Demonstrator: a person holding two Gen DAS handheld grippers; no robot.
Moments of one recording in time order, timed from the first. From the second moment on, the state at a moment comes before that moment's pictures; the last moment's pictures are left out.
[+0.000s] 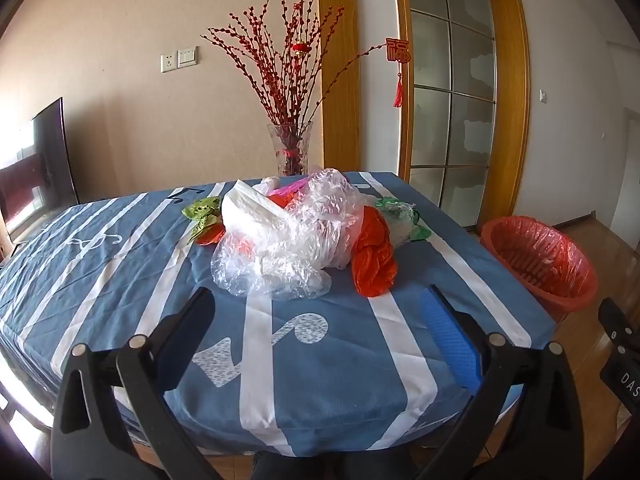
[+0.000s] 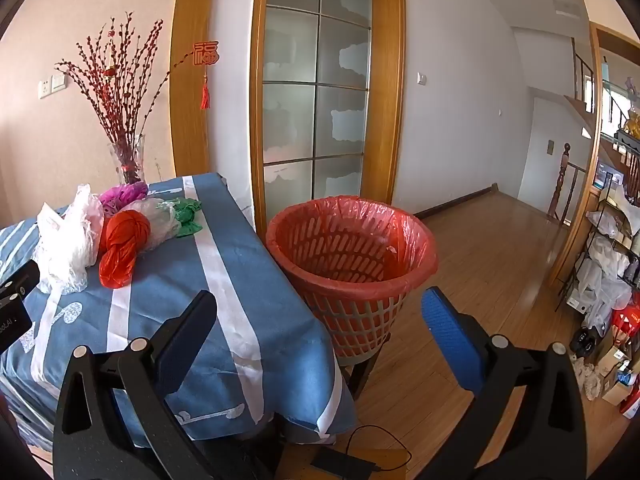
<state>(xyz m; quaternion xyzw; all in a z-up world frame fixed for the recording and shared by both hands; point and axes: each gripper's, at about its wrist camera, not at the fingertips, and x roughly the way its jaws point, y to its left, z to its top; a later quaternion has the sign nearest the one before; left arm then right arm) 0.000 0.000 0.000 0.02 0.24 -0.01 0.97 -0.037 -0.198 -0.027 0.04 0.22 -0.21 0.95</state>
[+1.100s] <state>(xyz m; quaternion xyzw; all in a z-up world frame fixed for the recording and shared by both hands) 0.002 -0.003 -0.001 0.02 0.24 -0.01 0.97 -0.036 -0.201 -0.027 0.04 0.22 -0.21 0.95</state>
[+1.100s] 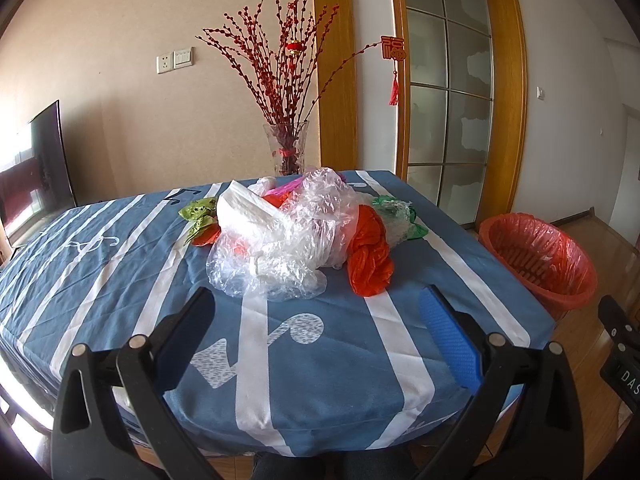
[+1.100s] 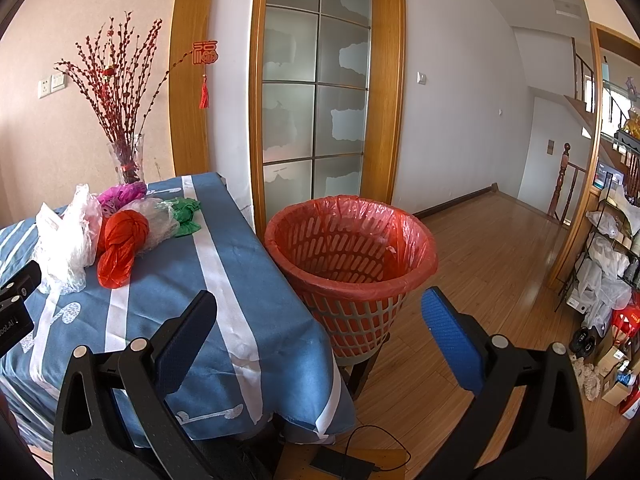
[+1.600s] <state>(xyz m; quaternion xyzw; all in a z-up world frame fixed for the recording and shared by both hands) 0.002 -0.003 -0.001 0.02 0.24 -0.01 0.97 -0.036 -0.202 -0.028 0.04 0.22 -0.21 0.95</state>
